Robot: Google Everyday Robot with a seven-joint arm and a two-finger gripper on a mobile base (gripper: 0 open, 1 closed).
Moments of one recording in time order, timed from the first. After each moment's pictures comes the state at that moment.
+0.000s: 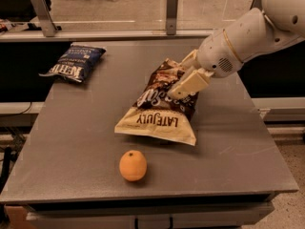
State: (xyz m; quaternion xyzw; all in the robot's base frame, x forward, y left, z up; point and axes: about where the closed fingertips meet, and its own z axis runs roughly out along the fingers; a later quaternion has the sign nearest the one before) arm 0.534 -0.068 0.911 -0.61 0.69 0.22 0.31
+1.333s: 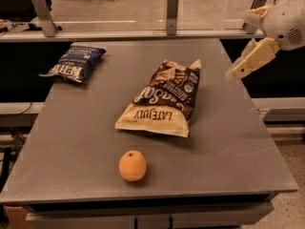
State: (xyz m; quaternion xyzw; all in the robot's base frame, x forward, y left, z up) arm 0.566 -0.193 0.984 -0.54 0.72 0.11 0.41
